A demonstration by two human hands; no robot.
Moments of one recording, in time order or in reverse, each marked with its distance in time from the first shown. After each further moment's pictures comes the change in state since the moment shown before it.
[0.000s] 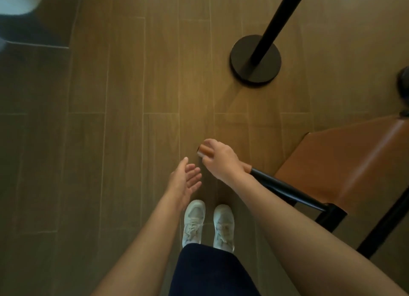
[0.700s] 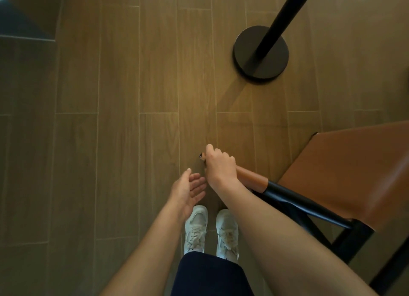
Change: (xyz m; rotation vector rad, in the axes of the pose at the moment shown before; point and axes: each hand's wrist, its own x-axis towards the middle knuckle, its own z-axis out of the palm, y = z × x) left_hand 0.054 -0.005 0.000 -0.009 -0.011 -0.117; right_hand 0.058 0.015 0.050 -0.467 0.045 0.037
